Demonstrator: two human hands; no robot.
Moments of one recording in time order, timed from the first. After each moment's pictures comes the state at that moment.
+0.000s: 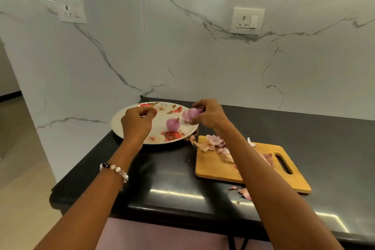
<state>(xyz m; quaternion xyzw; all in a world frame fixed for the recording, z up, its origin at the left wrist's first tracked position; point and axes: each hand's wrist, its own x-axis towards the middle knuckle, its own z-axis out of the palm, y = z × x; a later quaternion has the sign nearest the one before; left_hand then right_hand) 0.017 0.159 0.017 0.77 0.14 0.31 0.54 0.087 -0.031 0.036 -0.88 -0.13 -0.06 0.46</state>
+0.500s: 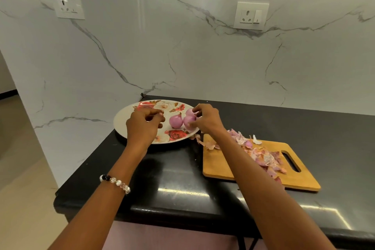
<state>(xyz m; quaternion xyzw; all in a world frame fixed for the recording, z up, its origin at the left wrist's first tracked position) 0.007 0.160 0.009 0.77 0.07 0.27 0.58 0.092 -0.007 0.010 -0.91 -0.10 -0.09 0.39</state>
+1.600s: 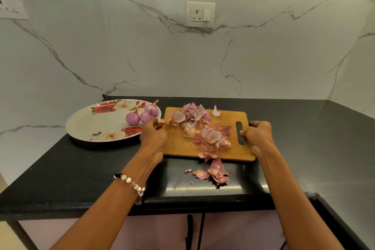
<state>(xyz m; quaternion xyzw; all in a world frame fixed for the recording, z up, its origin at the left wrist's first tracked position) 0.011 0.021 -0.017 0.72 0.11 0.12 0.67 0.011 -0.235 -0.012 -0.73 0.23 -0.19 0.62</state>
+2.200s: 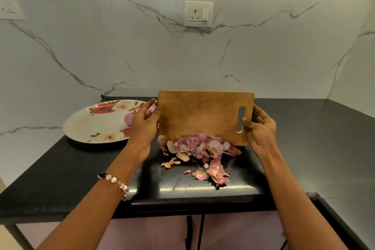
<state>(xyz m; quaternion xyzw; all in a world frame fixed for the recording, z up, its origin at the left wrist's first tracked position) 0.005 0.040 0.009 0.66 0.01 0.15 0.74 0.015 -0.248 -0.015 -0.51 0.00 -0.23 0.83</state>
